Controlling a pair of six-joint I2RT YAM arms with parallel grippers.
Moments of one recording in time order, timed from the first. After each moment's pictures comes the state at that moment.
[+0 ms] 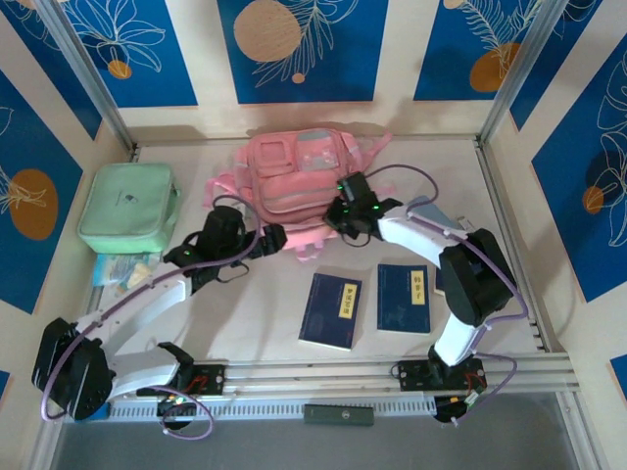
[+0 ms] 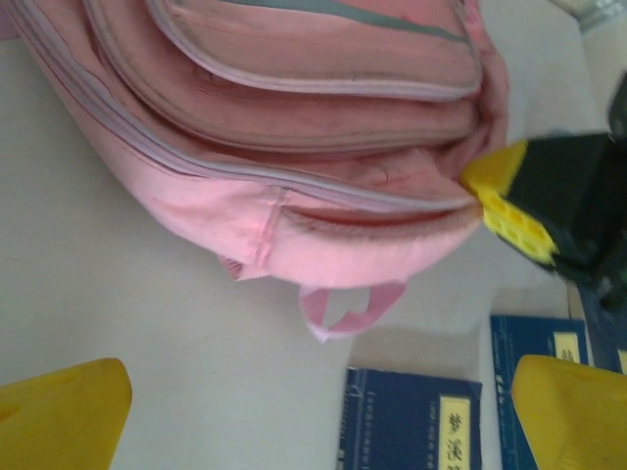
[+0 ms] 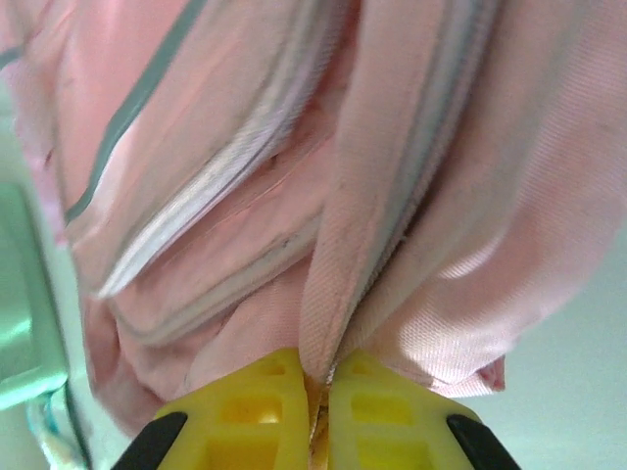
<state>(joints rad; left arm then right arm) -0.52 1.14 0.79 -0.34 0.06 -0.71 0.61 1.71 1.19 -0.32 -0.08 1.06</state>
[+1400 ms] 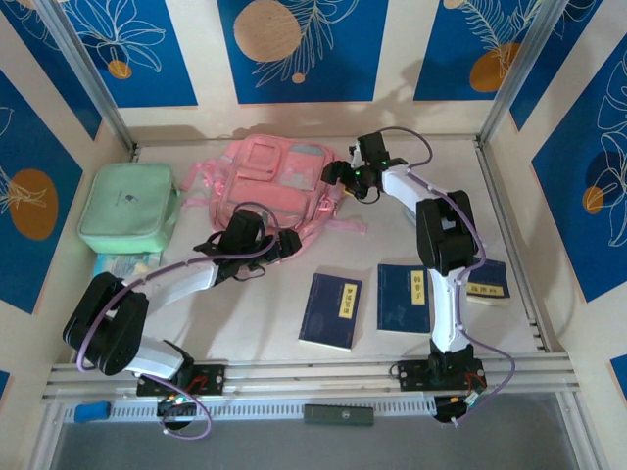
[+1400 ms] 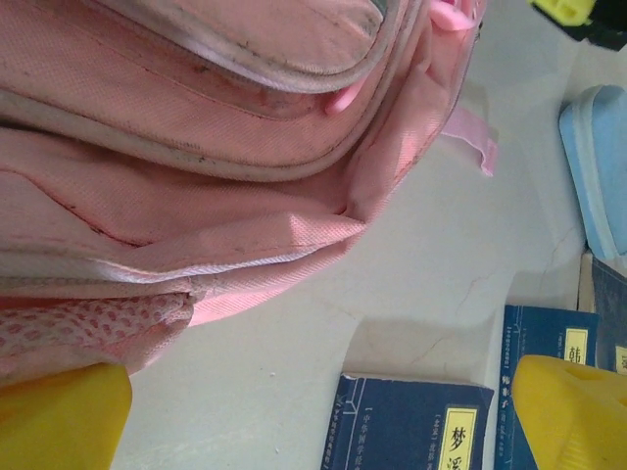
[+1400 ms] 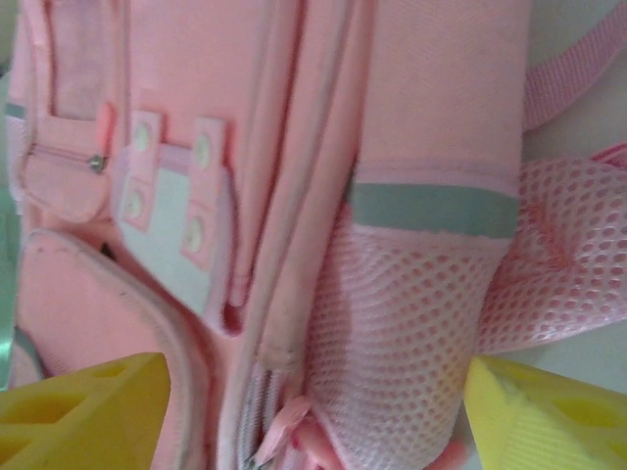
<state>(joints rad) -0.58 1.43 0.75 -0.09 0.16 -0.86 0.29 2.18 1.69 -0.41 -0.42 0.59</state>
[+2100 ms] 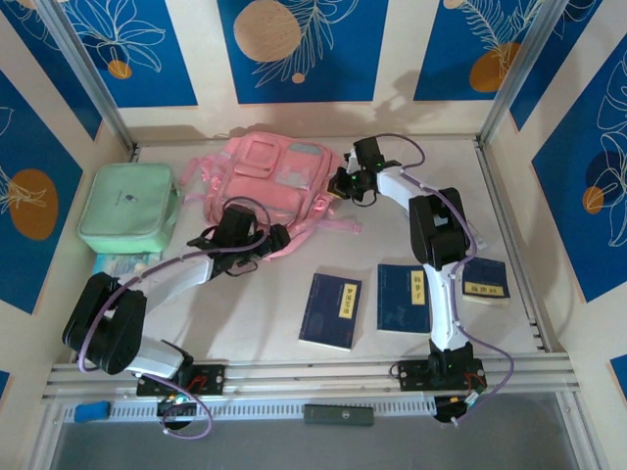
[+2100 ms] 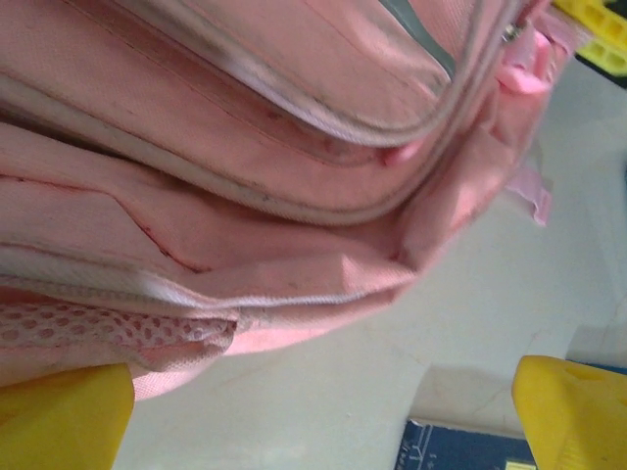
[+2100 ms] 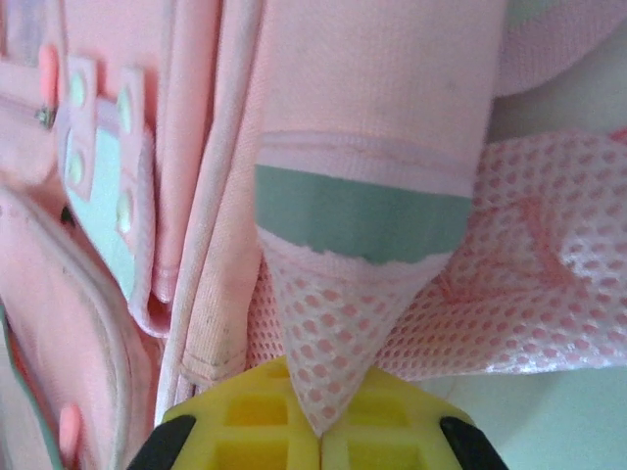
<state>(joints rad) -0.49 1.43 0.78 -0.17 0.10 -0.81 0.29 2.24 1.70 -0.41 -0.51 0.60</state>
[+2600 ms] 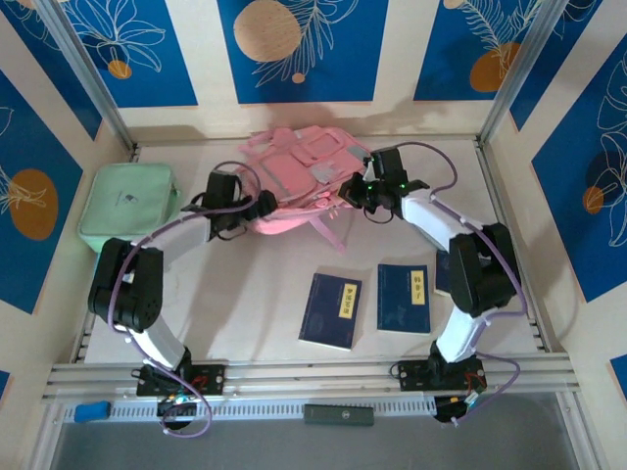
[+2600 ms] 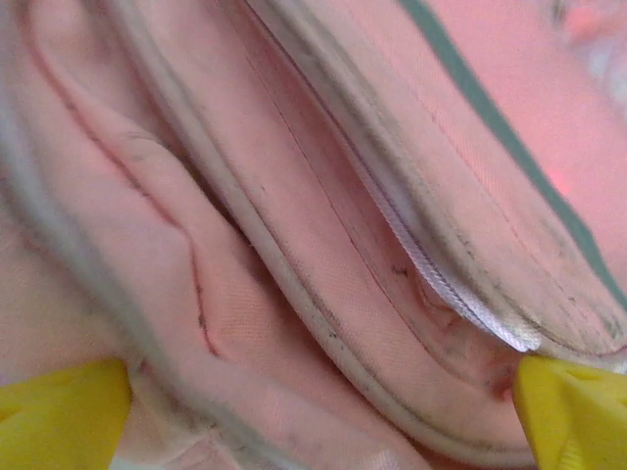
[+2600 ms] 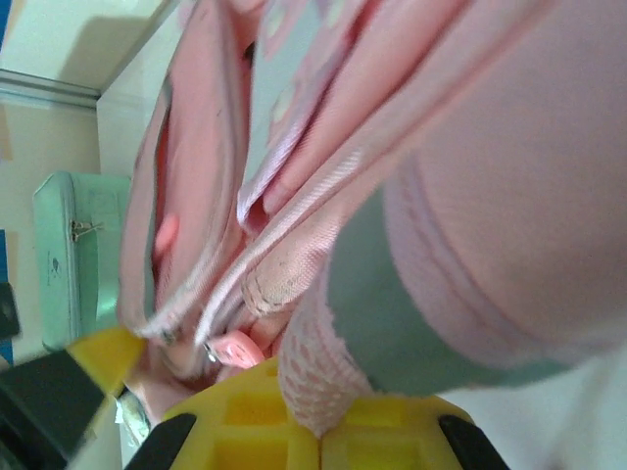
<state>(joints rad) -0.28 1.68 1.07 -0.14 0.20 -0.60 0.35 1.72 1.24 -0.27 -0.39 0.83</state>
